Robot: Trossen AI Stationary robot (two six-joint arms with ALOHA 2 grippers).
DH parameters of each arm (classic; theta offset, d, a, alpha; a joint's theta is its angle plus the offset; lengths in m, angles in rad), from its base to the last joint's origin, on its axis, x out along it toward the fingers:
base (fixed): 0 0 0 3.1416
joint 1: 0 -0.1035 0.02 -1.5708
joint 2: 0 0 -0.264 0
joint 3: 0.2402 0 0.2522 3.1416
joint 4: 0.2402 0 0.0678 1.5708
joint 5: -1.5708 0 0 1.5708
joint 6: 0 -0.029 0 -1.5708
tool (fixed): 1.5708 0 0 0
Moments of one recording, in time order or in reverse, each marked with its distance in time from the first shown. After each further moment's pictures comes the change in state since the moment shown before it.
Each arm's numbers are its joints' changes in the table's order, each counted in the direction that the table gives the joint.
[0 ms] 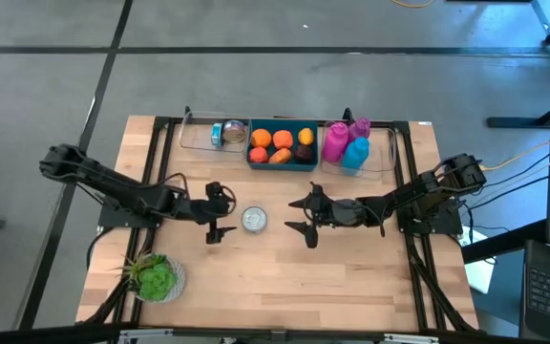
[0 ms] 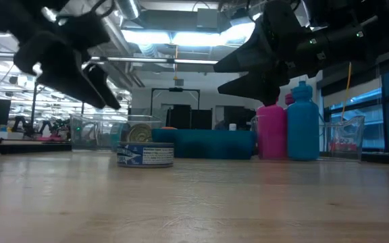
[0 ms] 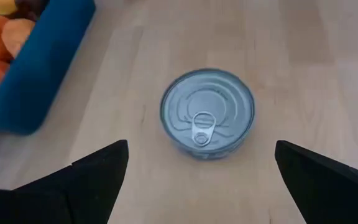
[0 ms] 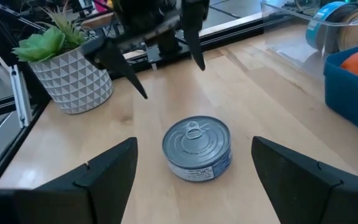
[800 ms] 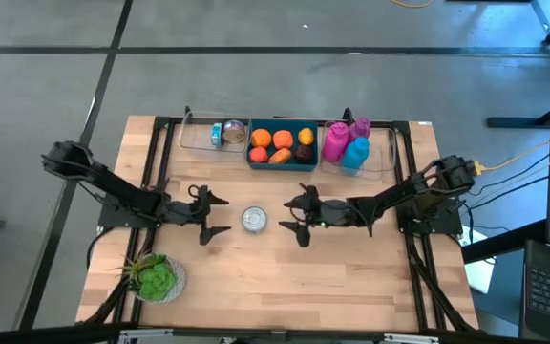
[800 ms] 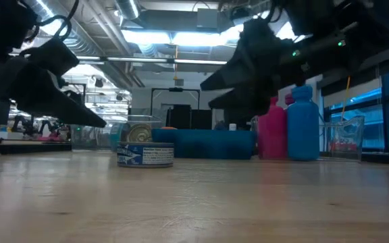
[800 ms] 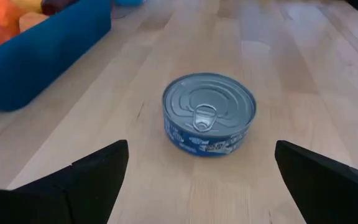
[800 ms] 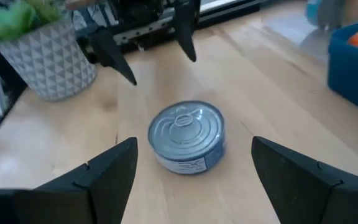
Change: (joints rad) left arm 0.063 0.001 -0.460 -0.779 0.106 0.106; right arm 0.023 -0.086 0.070 0.062 0.005 -0.032
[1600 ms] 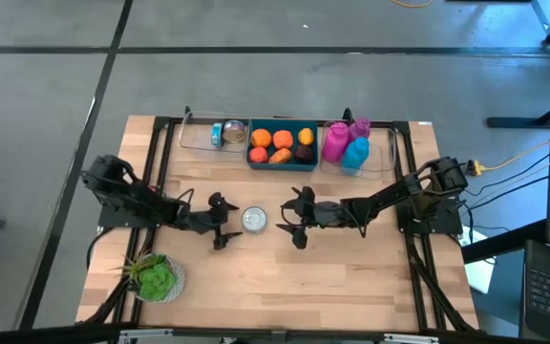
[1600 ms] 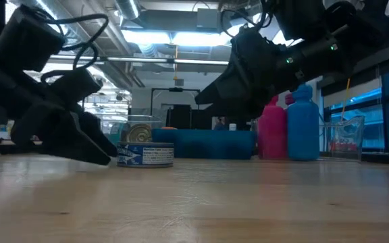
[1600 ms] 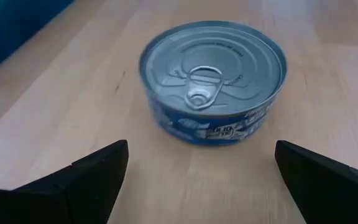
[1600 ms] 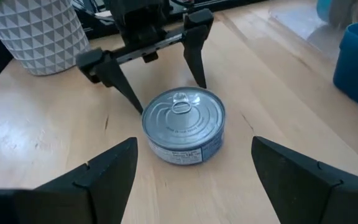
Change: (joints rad) left arm 0.000 -0.488 0.133 -0.209 -0.003 0.003; right arm 0.008 -0.062 0.060 0.065 0.023 0.085
